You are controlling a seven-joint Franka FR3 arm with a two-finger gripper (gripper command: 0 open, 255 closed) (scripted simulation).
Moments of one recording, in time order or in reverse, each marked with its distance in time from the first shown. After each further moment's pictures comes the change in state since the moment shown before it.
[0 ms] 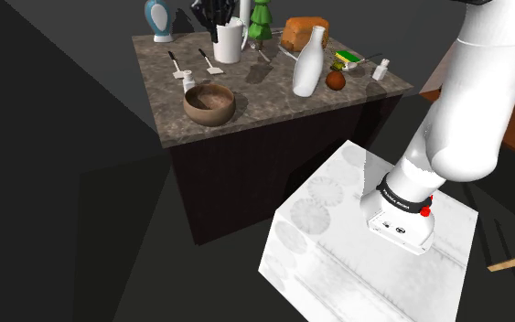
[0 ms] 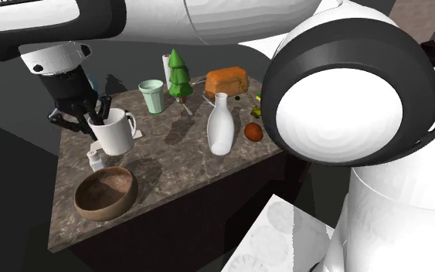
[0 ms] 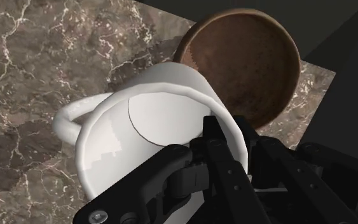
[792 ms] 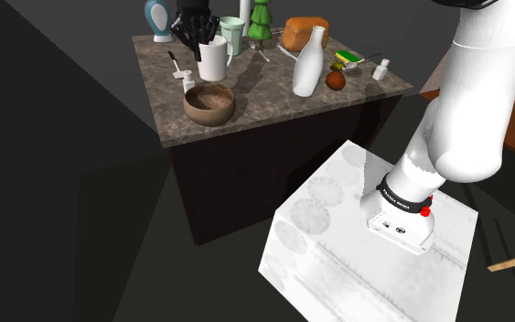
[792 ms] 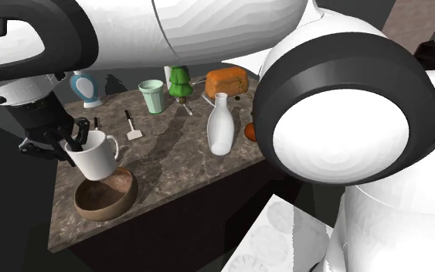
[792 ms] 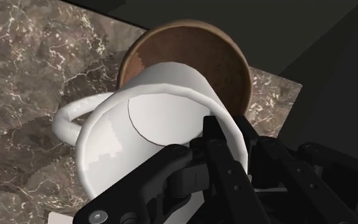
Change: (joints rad) arm 0.074 0.034 0.038 -0.029 -0.006 0.060 0.113
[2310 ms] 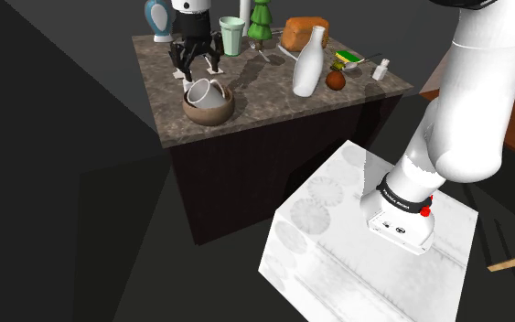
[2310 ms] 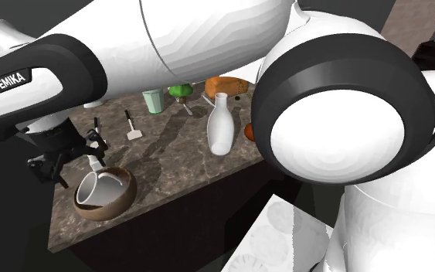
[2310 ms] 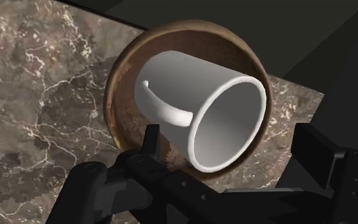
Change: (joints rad) arm -0.002 0.004 -0.001 -0.147 -0.001 0.151 0.002
